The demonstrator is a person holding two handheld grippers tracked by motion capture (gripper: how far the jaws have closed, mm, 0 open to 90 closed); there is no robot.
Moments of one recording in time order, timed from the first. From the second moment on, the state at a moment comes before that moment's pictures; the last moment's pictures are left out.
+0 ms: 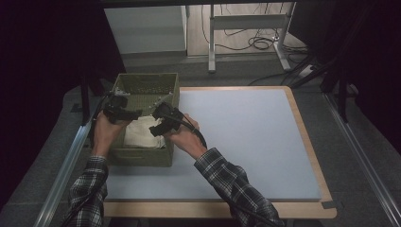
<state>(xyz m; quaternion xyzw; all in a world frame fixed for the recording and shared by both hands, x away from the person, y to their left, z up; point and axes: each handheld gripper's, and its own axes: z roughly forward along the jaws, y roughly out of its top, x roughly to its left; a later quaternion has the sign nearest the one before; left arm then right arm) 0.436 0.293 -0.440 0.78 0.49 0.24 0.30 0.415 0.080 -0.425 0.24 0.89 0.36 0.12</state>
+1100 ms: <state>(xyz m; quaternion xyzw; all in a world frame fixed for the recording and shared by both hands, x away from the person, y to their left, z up) 0.398 0.254 -0.420 0.77 0.46 0.19 0.40 0.403 -0.031 -0.426 0.24 0.87 0.41 0.09</state>
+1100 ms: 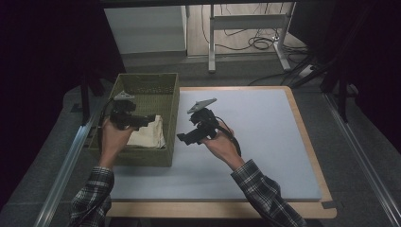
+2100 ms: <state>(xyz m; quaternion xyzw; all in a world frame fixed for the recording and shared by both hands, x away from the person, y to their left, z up) 0.374 0.165 -0.415 0.81 0.39 0.17 0.40 0.386 -0.164 -0.433 0.29 0.85 0.43 0.11</state>
